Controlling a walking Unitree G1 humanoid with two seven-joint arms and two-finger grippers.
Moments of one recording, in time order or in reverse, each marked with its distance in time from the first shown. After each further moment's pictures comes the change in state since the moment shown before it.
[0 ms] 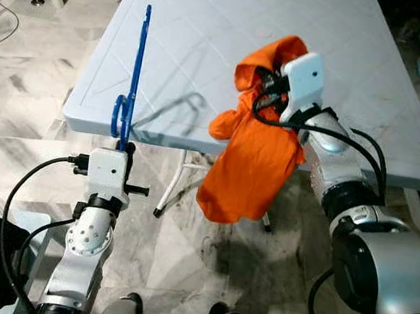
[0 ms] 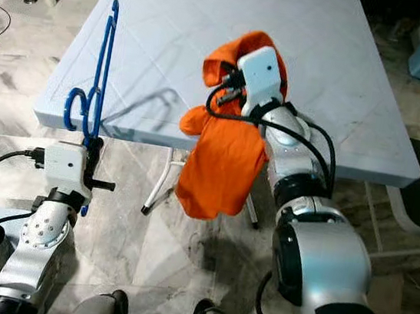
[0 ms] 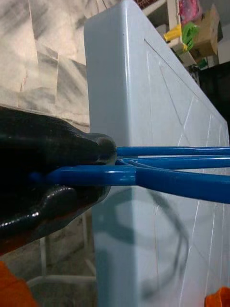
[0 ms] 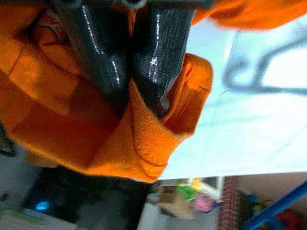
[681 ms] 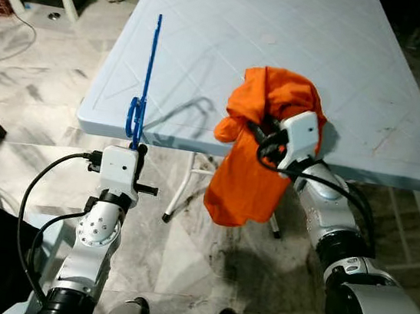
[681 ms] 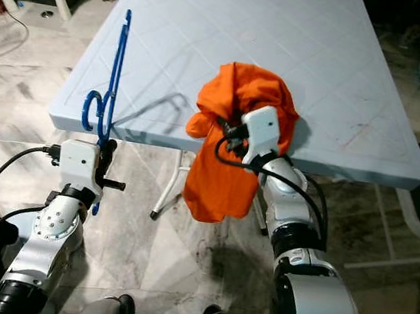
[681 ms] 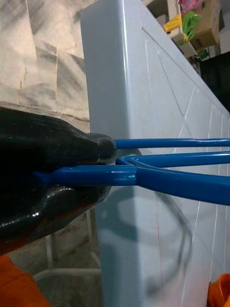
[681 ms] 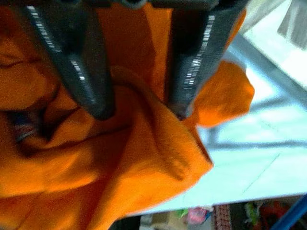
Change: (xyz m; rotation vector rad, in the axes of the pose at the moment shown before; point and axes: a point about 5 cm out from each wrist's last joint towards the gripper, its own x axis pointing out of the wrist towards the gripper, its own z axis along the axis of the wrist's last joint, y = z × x) left arm 0.014 -0.009 -0.010 -0.013 0.034 -0.070; right arm -0.041 0.019 -0.054 0.183 0.076 -0.057
